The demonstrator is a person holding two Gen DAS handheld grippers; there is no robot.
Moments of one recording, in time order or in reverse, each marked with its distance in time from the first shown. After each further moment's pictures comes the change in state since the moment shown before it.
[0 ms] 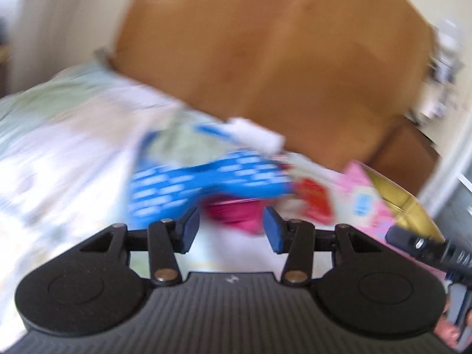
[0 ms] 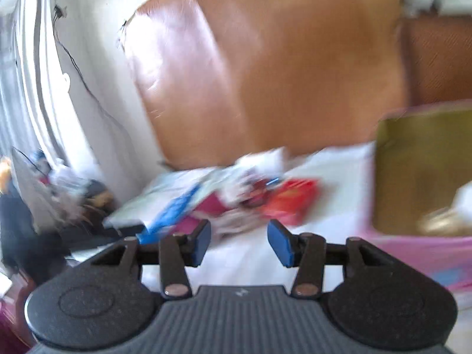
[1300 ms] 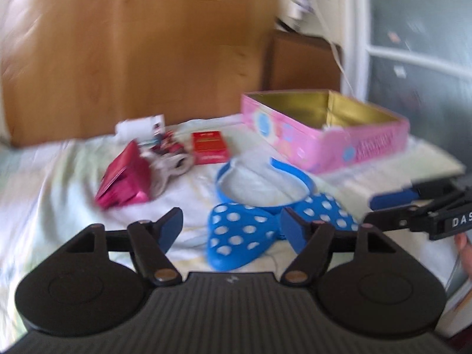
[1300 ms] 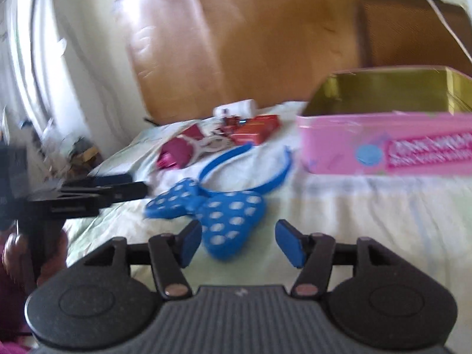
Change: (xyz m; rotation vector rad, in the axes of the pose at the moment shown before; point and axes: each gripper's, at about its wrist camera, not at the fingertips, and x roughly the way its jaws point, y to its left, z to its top) left arm -0.019 -0.115 -0.068 0.642 0.041 -0.239; right arm -0.109 0.001 -0.103 -0.143 0.058 -0.193
